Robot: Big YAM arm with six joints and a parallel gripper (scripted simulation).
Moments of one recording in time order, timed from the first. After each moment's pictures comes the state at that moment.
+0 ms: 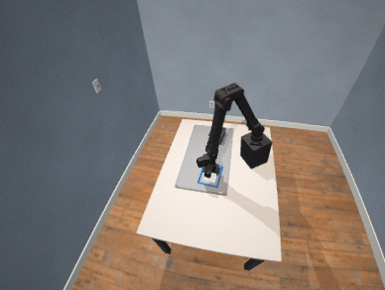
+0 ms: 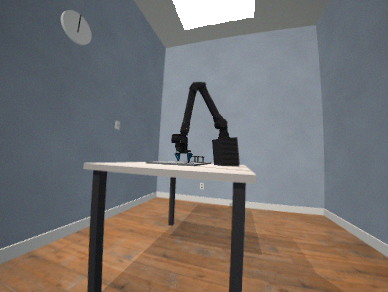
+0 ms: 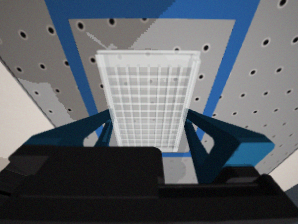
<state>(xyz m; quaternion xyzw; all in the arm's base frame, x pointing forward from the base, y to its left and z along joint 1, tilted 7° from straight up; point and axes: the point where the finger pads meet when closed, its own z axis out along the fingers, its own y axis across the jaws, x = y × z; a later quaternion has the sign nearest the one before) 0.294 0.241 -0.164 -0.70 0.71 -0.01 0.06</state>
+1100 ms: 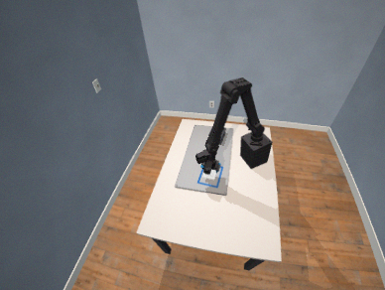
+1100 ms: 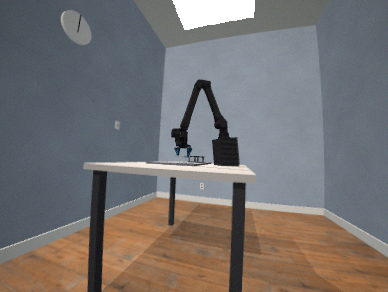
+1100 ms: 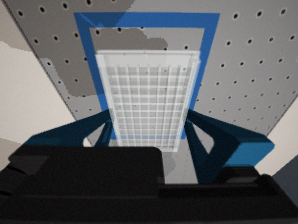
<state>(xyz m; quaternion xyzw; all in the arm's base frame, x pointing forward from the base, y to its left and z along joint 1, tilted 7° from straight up) 0.294 0.240 -0.121 -0.70 0.71 -0.01 0.06</state>
